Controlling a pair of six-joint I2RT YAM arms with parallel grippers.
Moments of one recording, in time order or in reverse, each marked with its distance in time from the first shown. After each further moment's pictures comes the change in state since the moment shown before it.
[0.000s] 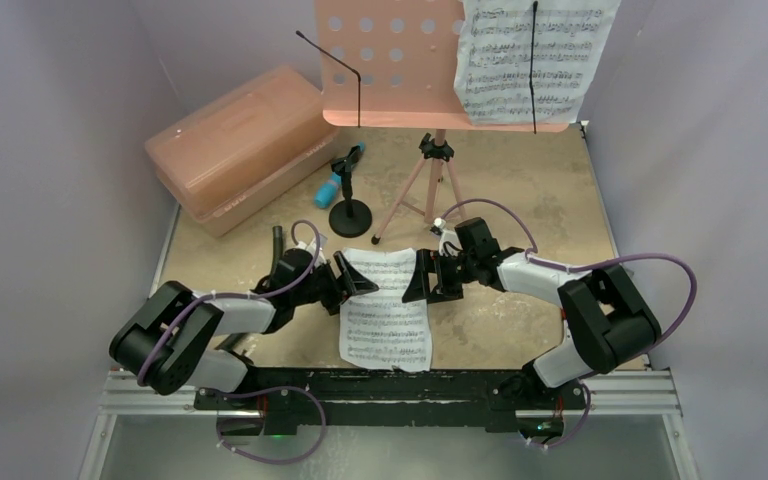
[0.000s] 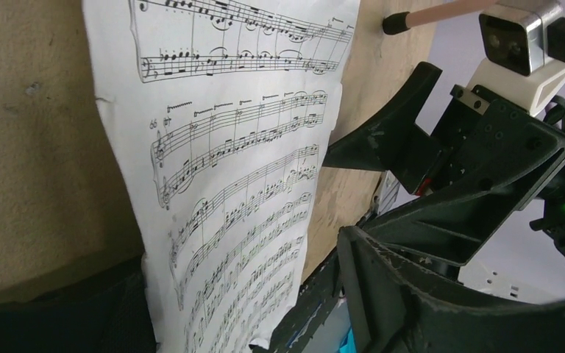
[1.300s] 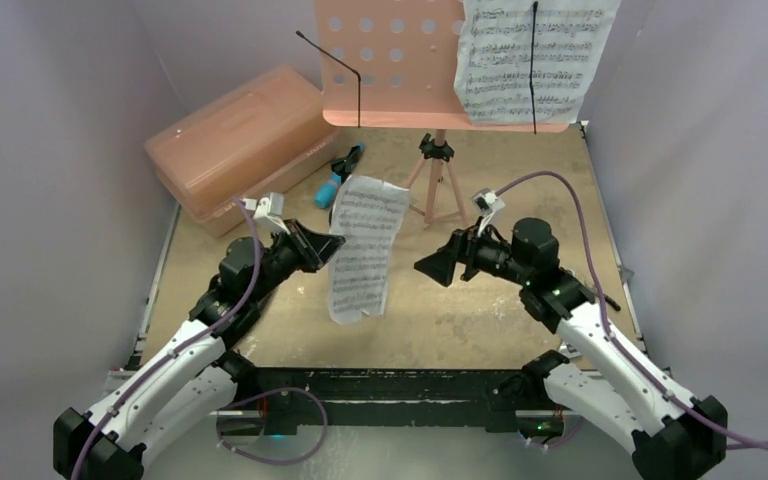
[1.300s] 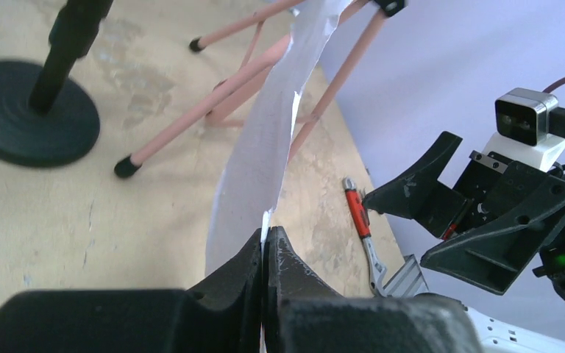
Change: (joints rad) left arm -0.002 -0.656 0.216 -0.440 -0.301 0.357; right arm 0.006 -0.636 0.001 0.012 0.134 -0.005
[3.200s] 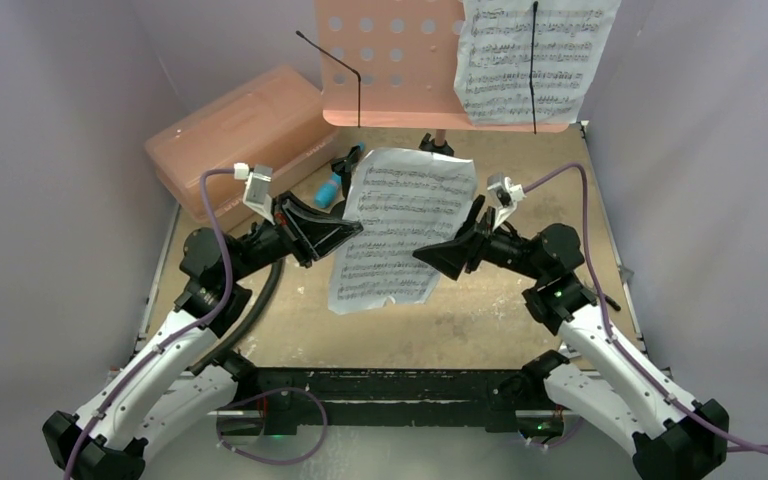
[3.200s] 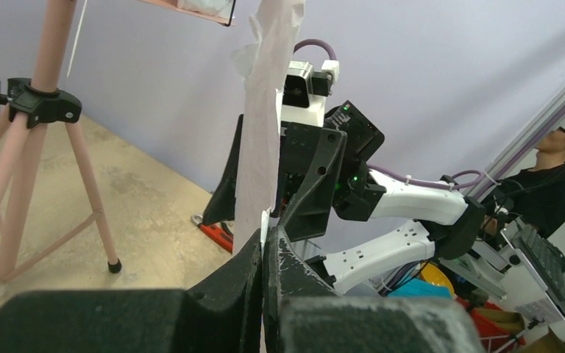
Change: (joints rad) left arm 0.000 0.036 0.238 0.340 0.479 0.012; right arm 0.000 -0.051 -0.011 0.502 -0.207 0.092
